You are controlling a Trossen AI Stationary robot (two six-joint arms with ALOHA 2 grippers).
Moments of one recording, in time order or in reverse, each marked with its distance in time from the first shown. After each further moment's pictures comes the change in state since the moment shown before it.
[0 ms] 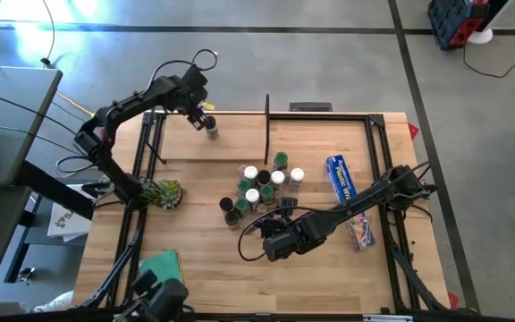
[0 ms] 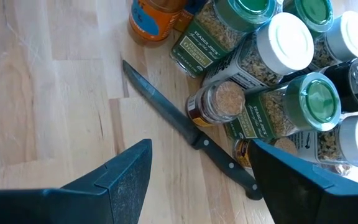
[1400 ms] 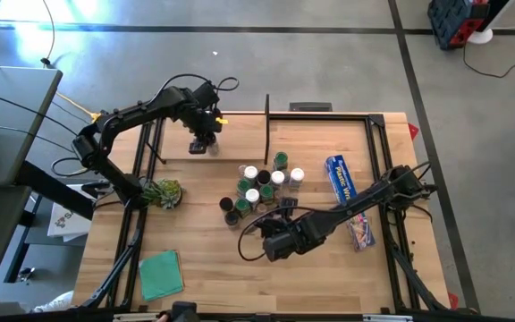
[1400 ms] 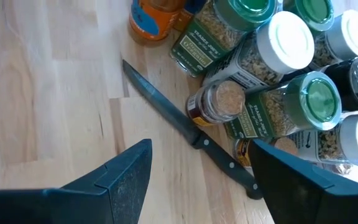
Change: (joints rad) left arm -0.198 -0.059 0.000 -0.135 0.358 0.551; right arm 0.003 0.000 0.000 0.000 -0.003 0.004
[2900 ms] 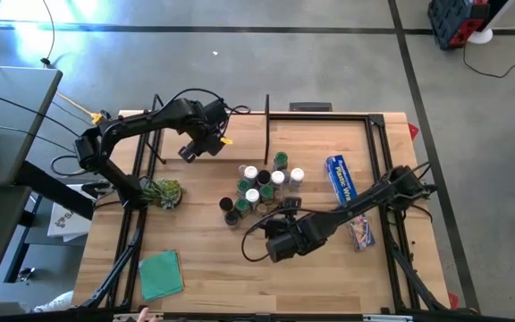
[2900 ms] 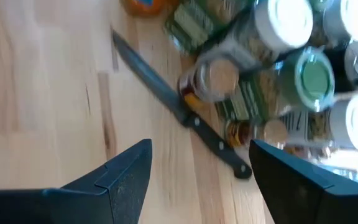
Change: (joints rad) left arm -0.176 0.000 0.001 -0.075 -0.207 0.500; right arm 0.001 0.000 -0.001 -0.073 0.005 -0.013
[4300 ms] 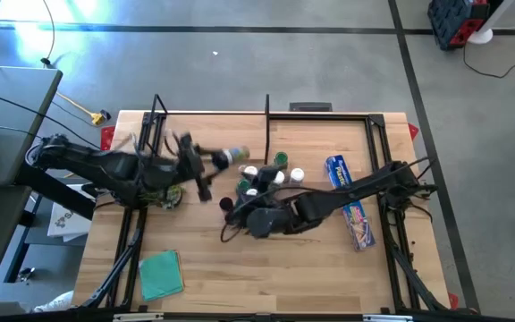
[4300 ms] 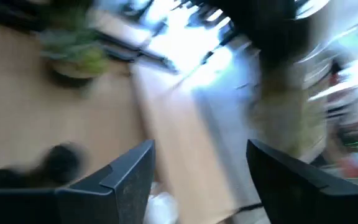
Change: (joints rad) left arm -0.784 -0.520 -0.259 0.781 -0.620 -1.114; right arm -0.095 0.004 0.285 0.354 0.417 -0.566
